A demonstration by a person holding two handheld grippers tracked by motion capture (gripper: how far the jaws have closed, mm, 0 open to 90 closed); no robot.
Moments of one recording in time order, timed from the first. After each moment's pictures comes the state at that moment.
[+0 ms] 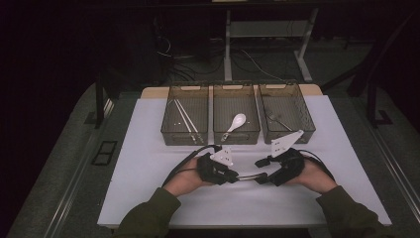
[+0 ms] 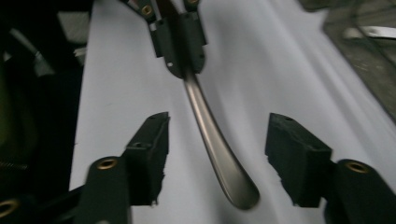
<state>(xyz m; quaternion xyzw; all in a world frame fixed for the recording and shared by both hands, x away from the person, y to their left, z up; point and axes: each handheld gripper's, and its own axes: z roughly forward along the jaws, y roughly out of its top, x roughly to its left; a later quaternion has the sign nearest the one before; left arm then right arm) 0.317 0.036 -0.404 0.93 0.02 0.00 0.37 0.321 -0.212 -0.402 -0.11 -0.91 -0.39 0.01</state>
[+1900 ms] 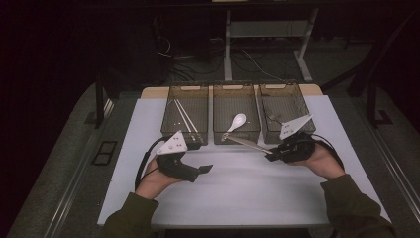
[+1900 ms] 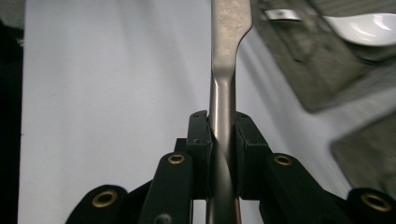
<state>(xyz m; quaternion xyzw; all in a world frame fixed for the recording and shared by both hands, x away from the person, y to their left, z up) 0.296 0.138 -0.376 0.84 0.20 0.11 0.50 0.352 -0.249 -0.376 -0.19 -0.92 -0.35 -0.04</state>
